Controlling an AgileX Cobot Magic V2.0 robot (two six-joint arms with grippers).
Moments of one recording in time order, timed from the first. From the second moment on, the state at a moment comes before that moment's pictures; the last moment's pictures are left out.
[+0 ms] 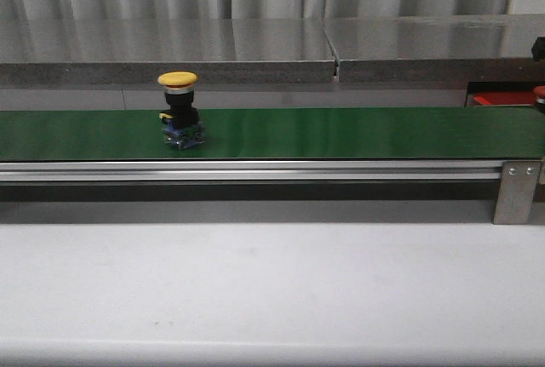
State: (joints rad) left arm -0.09 0.35 -0.64 -0.21 0.87 0.12; right arm -0.24 1.98 -1.50 0.12 0.52 -0.02
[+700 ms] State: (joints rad) left arm -0.09 0.35 -0.64 -0.21 0.87 0.12; right arm -0.24 2.01 -1.50 0.15 0.50 -0.02
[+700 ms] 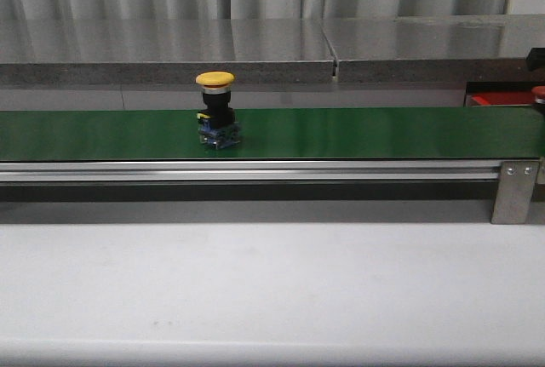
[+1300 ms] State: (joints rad) left arm -0.09 0.35 -0.64 -0.21 0.87 0.12; right arm -0.24 1.73 -1.29 0.14 0.41 -0.04
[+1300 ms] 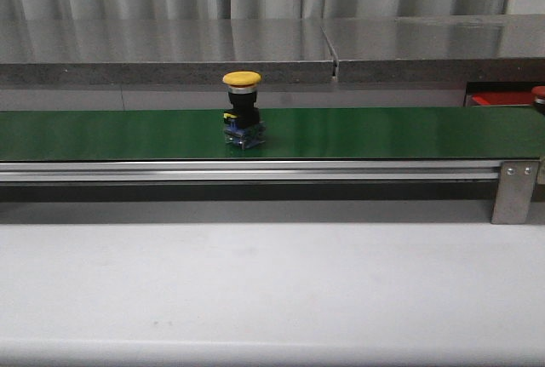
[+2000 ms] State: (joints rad) left arm -0.09 0.35 -0.64 -0.21 0.87 0.12; right arm -0.09 1.42 -1.22 0.14 0.66 -0.04
